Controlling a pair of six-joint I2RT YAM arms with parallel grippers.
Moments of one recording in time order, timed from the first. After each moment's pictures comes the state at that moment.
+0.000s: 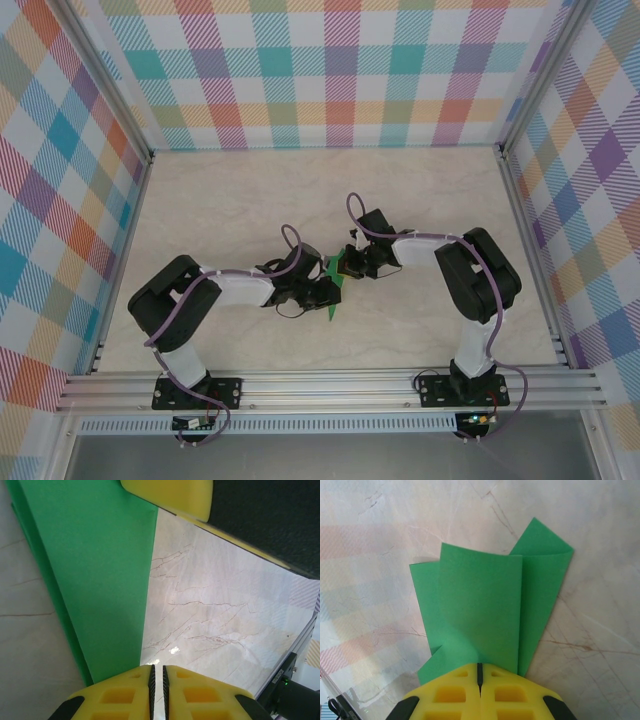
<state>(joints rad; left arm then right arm) -0.79 1.73 0.77 0.05 0.42 -0.92 0.55 1.88 1.00 -0.21 -0.49 0.72</state>
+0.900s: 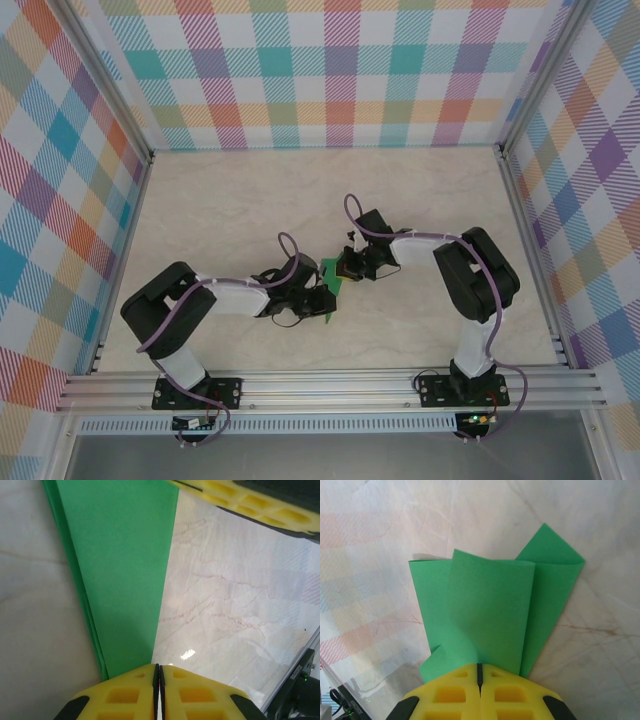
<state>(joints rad) -0.82 1.67 0.67 0.10 0.37 -0.92 0.56 1.88 1.01 -0.26 -0.51 0.71</state>
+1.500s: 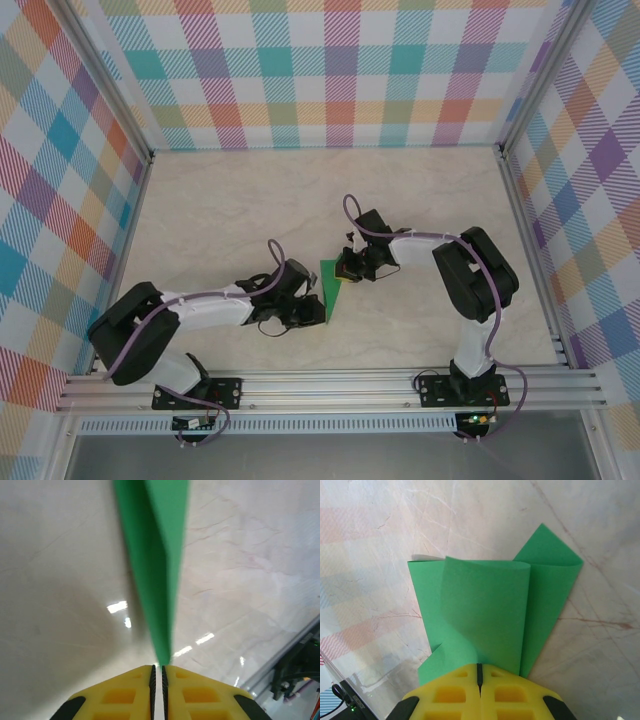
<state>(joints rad) -0.85 1.45 0.65 -0.16 0.35 -0.91 0.56 1.89 1.02 -0.27 -0.53 0.71</state>
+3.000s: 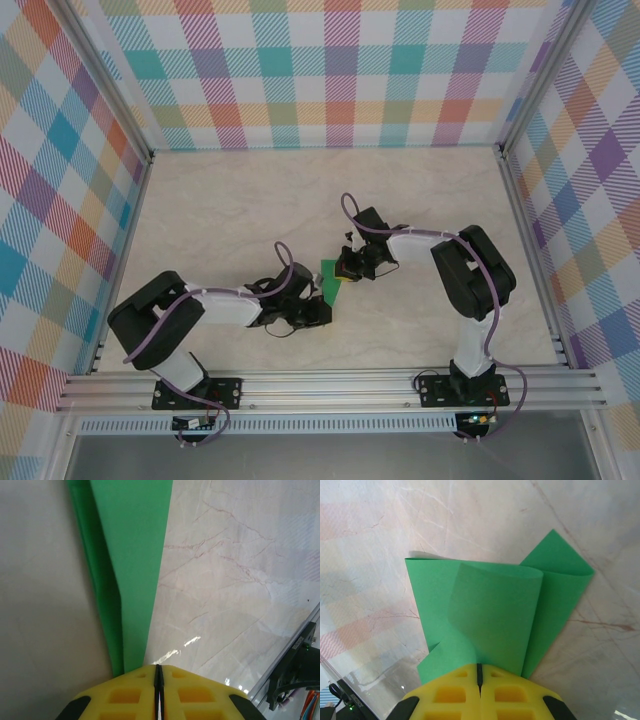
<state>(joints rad) -0.85 1.58 0.58 0.10 0.40 -0.94 0.56 1.91 1.07 -0.34 -0.52 0.70</state>
